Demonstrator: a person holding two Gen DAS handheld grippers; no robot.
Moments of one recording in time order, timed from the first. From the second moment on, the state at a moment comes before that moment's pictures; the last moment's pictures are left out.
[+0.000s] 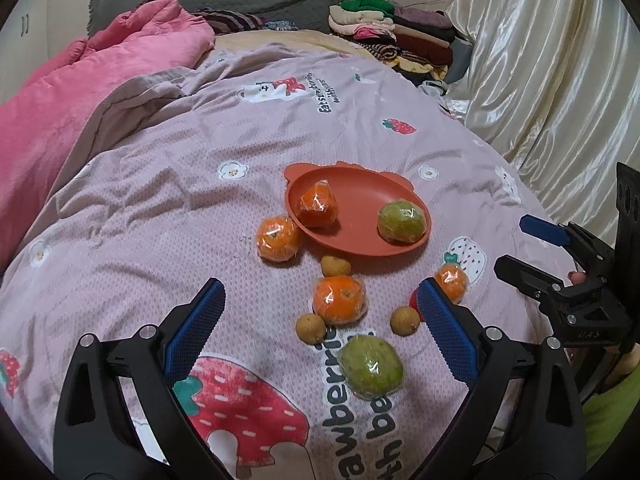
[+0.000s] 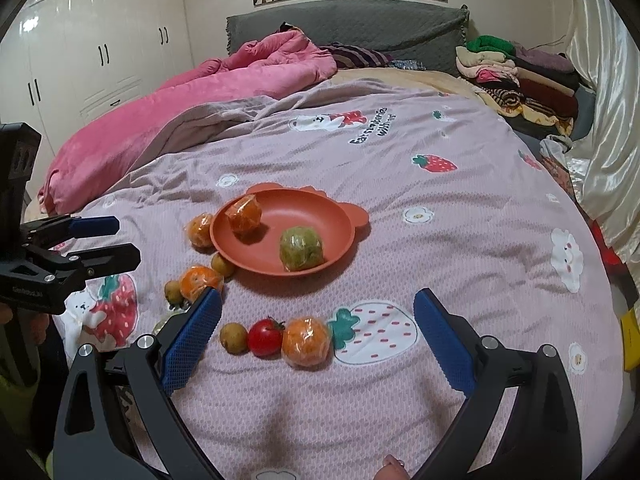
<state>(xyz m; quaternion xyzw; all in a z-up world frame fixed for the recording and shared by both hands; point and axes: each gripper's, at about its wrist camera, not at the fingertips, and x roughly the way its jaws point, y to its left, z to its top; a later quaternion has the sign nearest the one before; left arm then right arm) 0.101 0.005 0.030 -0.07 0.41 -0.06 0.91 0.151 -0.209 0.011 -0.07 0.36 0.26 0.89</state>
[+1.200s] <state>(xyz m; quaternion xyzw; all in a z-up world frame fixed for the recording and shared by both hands) 0.079 -0.025 0.007 -0.04 0.45 -0.07 0.89 0.137 -0.227 -0.013 -0.07 0.39 0.26 0.88</state>
